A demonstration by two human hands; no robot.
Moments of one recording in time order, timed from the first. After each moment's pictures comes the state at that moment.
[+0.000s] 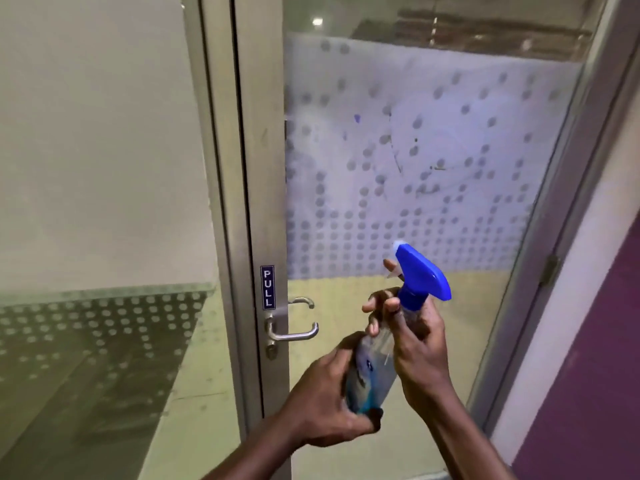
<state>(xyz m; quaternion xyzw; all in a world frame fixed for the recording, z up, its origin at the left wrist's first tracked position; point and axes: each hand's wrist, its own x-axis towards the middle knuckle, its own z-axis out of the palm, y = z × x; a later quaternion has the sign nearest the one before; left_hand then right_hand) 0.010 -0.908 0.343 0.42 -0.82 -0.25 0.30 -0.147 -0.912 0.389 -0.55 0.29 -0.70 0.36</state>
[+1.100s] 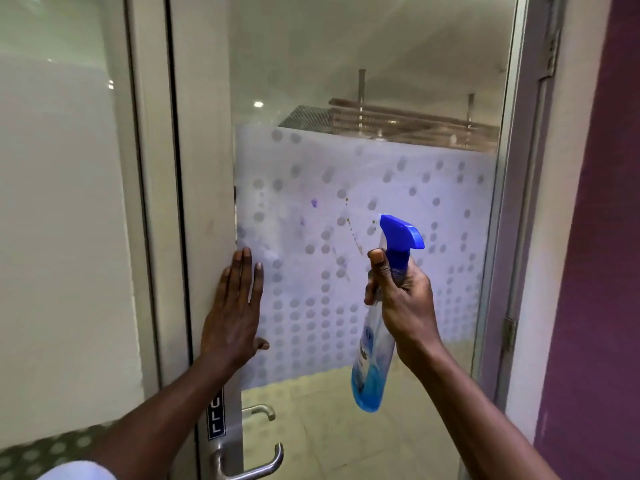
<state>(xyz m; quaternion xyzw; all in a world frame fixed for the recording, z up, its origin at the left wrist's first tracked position) 0.068 -1.182 0.464 0.52 -0.76 0.30 0.25 -0.178 -1.054 0.532 -0.54 0.36 -0.73 0.20</state>
